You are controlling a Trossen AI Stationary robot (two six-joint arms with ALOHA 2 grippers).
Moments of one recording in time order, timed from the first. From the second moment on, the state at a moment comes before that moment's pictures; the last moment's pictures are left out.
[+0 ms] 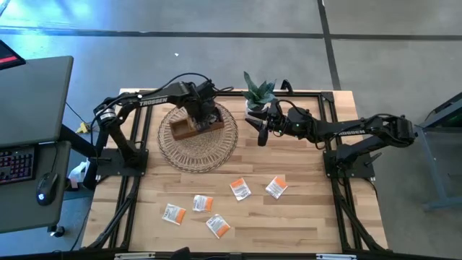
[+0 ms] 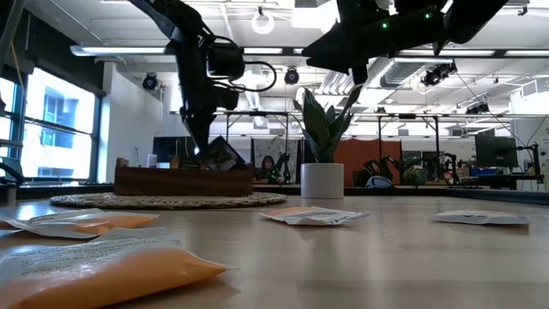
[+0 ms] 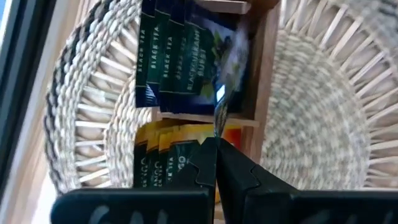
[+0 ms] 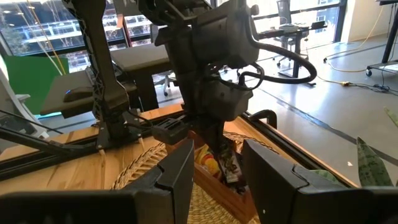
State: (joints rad) left arm 0.54 1.68 1.30 -0.91 -0.03 0.16; right arm -0.21 1.30 0.68 0.56 0.13 0.16
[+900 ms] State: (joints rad) left arm 0.54 1.68 1.36 -0.86 -0.21 0.18; right arm -0.21 1.30 0.68 0.55 0.13 0.16
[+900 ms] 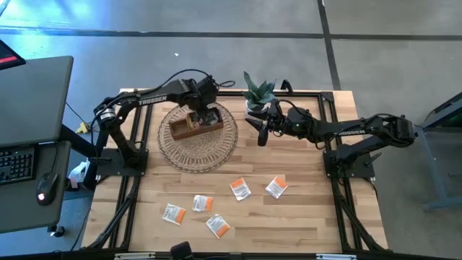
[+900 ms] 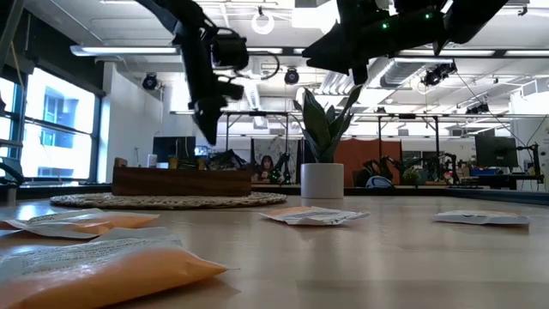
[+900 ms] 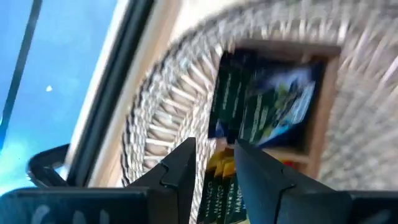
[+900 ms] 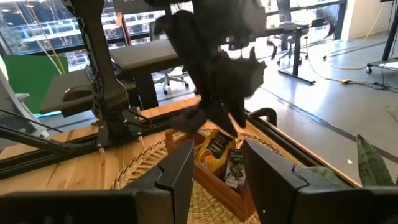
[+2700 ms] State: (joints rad) left arm 0.30 0.78 0.62 -0.39 -0.10 -0.08; right arm -0.21 2.21 1.62 -0.14 0.41 0.43
